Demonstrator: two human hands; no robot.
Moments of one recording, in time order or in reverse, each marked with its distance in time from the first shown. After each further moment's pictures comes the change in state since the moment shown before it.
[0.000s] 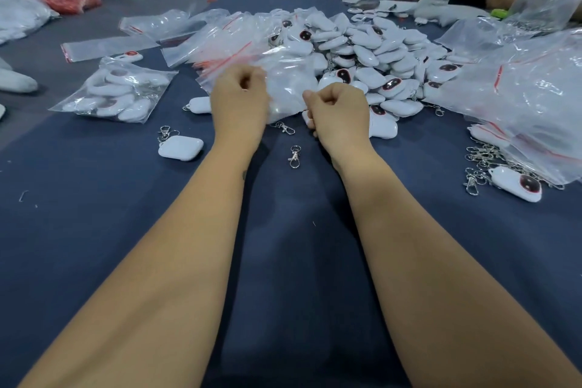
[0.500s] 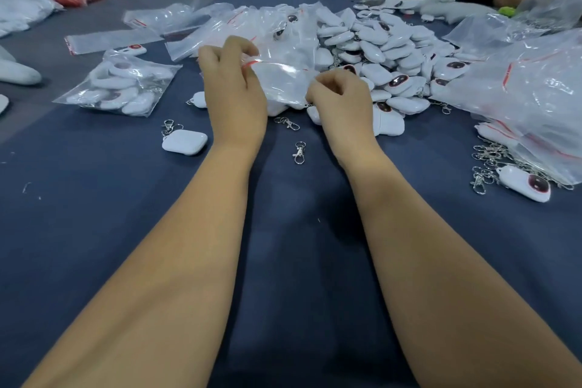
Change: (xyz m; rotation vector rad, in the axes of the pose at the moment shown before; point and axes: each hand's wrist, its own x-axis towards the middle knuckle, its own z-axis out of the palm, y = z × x) left_hand -0.001 -0.004 -0.008 0.232 0.169 0.394; right_hand -0.007 -0.007 -0.001 0.027 -0.030 -0.058
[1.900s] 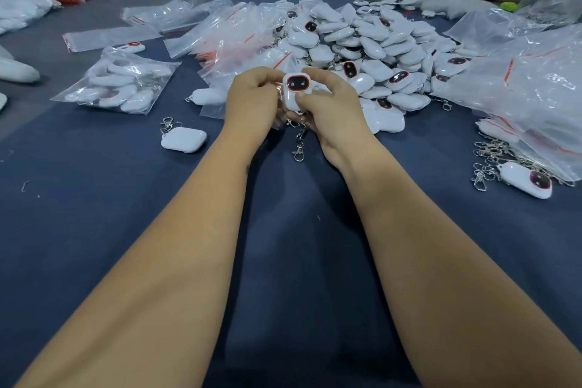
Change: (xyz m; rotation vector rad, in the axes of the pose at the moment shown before) left_hand -0.002 0.003 0.008 -0.371 -0.422 -0.500; right_hand 0.001 0.003 0.011 0.525 -0.159 0.202
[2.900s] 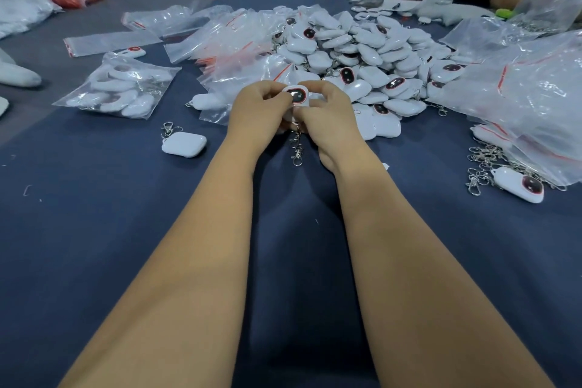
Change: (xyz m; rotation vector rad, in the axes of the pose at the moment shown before) left_hand 0.002 -0.008 0.004 0.054 -0.049 -0.019; right_hand 0.006 0.007 0.000 -0.167 0.042 0.010
